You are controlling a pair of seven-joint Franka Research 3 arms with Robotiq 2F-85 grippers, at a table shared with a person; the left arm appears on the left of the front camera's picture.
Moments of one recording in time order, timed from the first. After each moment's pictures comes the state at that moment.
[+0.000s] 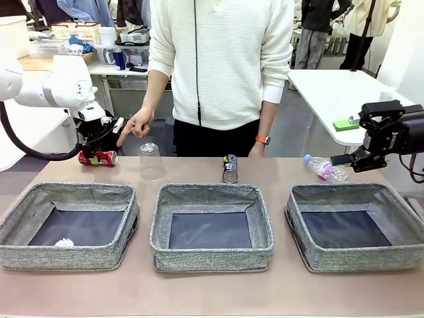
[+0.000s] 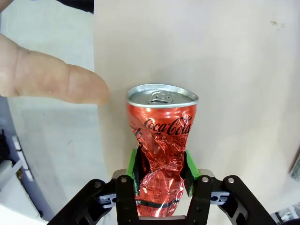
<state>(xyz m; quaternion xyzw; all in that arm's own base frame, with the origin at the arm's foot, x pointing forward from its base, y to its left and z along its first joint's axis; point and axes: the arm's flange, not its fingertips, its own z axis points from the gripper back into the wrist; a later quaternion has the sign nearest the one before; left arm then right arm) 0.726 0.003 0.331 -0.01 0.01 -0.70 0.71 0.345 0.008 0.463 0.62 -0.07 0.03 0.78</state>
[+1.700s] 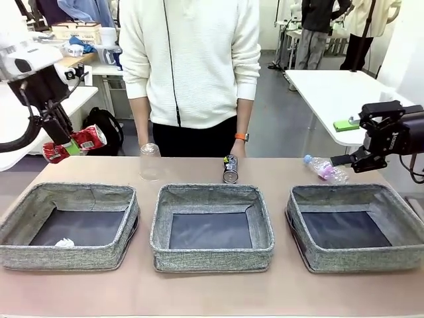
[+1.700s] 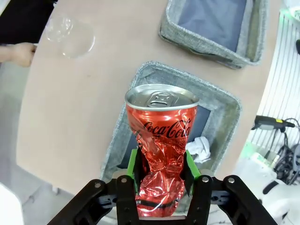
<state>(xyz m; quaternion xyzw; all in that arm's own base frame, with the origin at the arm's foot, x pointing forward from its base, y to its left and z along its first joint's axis) 0.435 -0.054 0.536 -0.10 -0.09 -0.56 0.82 0.344 0.009 0.464 0.62 -0.07 0.03 0.78</state>
